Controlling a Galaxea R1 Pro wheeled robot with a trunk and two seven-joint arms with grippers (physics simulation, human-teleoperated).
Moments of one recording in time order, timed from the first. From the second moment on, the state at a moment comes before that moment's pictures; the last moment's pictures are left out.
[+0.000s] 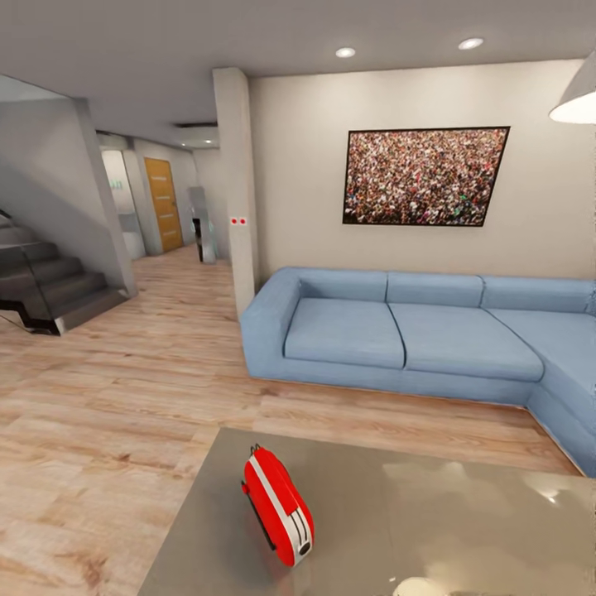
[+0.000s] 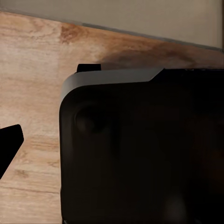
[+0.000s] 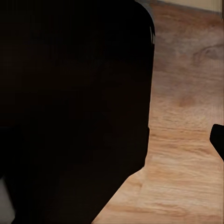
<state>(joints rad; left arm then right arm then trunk) 0.00 -0.02 0.00 -0.17 0.01 -0.05 0.00 0.00 0.00 0.01 0.00 0.01 -0.03 0.00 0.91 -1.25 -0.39</state>
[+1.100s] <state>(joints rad) 0.00 -0.02 0.00 -0.17 0.01 -0.05 0.00 0.00 0.00 0.01 0.00 0.01 -0.03 0.00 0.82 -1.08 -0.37</state>
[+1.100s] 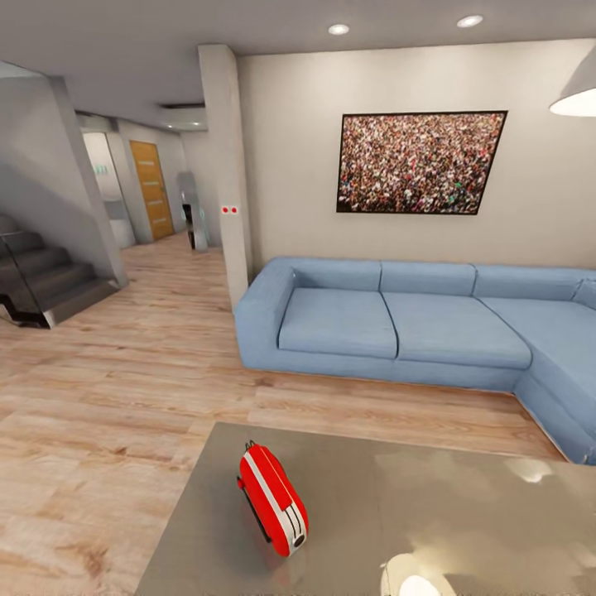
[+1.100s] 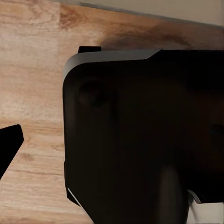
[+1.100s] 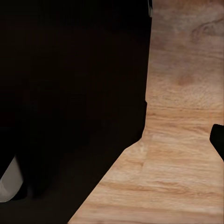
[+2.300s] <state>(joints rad) 0.00 -0.03 0.01 -0.17 0.01 -0.05 0.00 0.00 -0.01 0.01 0.00 0.01 -0.02 0.00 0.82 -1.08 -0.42</state>
